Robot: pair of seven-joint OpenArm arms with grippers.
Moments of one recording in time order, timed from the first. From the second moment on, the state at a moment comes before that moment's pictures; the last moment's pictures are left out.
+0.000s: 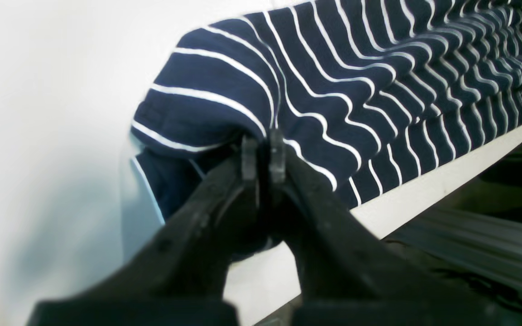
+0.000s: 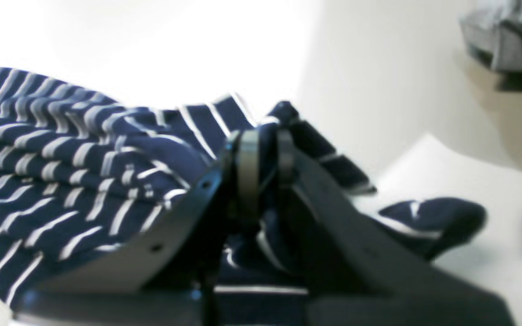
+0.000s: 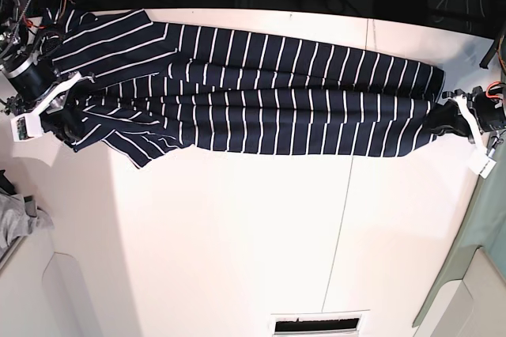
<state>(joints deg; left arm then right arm) 6.2 -41.6 -9.1 77.1 -57.2 -38.0 53.7 -16.9 21.9 15.7 90.3 21.3 31.7 -18.1</state>
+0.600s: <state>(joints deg) 5.9 -41.6 -9.1 77.1 -52.3 -38.0 48.9 -19.6 21.9 16.7 90.2 21.3 31.5 -18.4</state>
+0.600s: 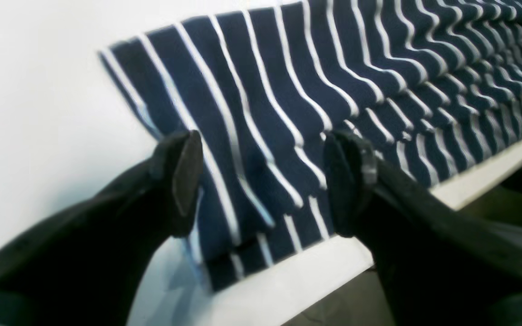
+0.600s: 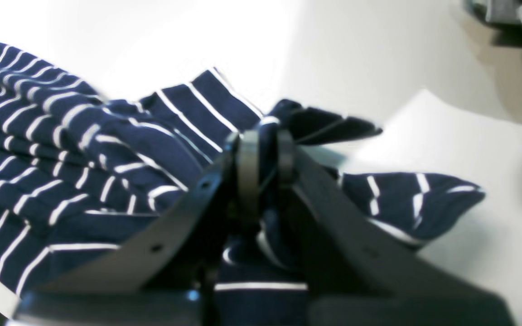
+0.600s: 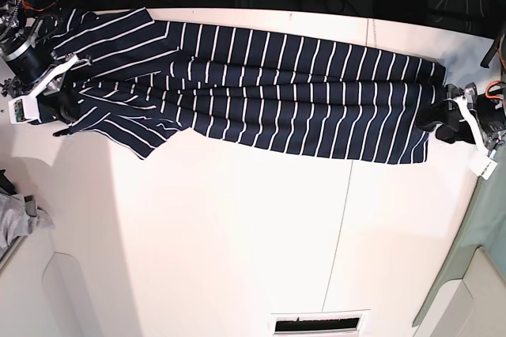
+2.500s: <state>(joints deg) 1.2 -42.2 -9.0 73.7 -54.6 -38.0 56.5 -19.5 22.1 24.7 90.2 30.9 33.2 -23.0</state>
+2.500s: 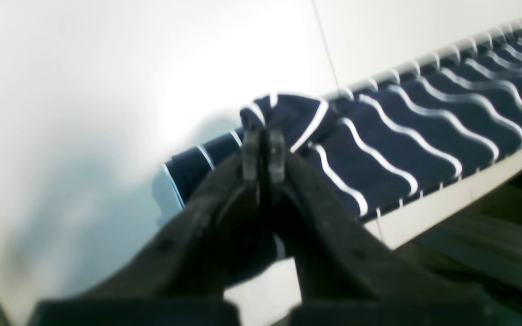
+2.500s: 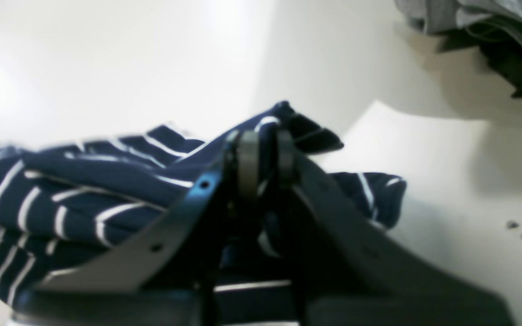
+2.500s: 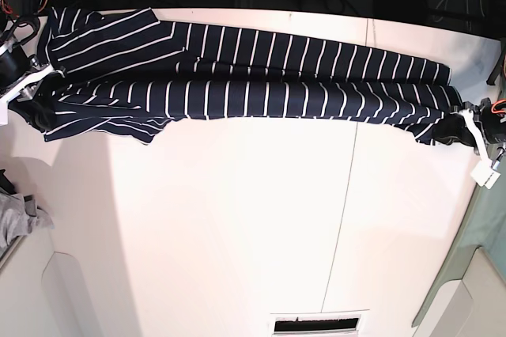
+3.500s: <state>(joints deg) 11.2 -38.0 -9.3 77.3 -54.1 -38.0 55.3 -29.2 17.4 26.7 90.2 39.4 33.1 -32.1</state>
